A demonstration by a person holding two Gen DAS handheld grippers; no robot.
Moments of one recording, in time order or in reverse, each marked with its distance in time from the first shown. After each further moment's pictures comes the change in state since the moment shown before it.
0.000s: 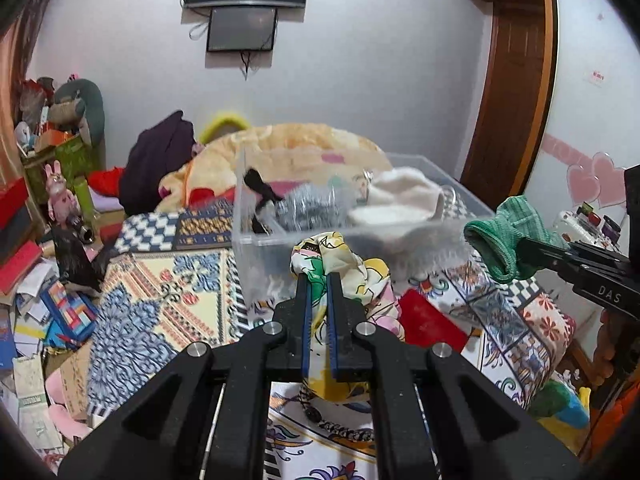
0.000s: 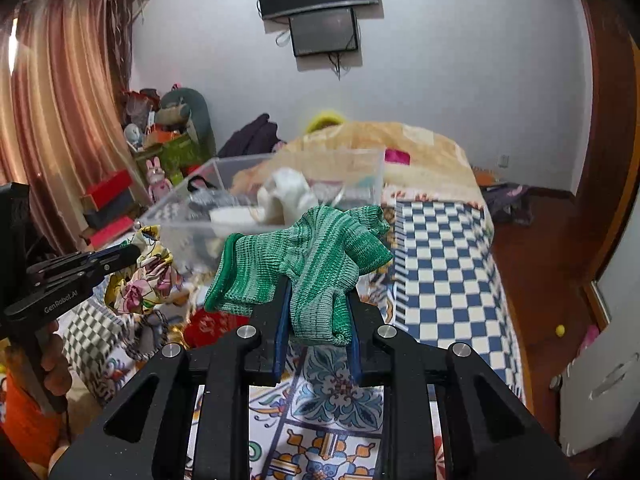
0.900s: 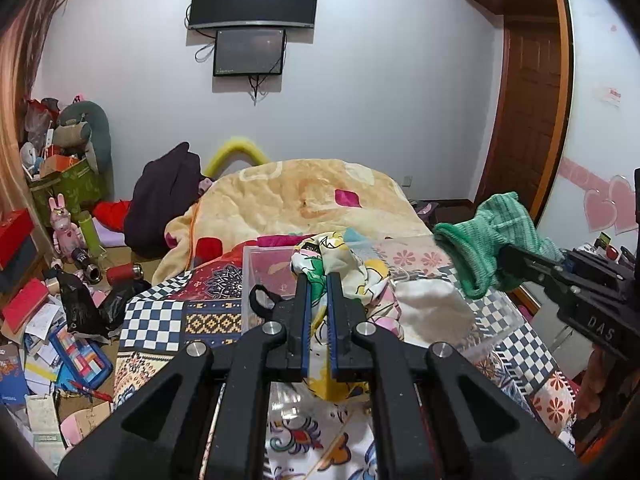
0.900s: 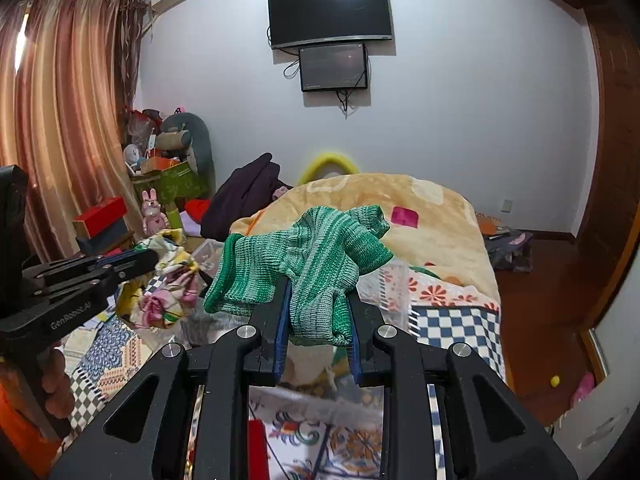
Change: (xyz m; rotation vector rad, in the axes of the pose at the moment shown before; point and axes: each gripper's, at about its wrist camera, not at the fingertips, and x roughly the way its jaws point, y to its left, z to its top) left arm 0.049 0.015 0.095 -0.004 -0.044 0.044; right arm 0.039 0.021 0.070 -0.061 -0.100 -0.009
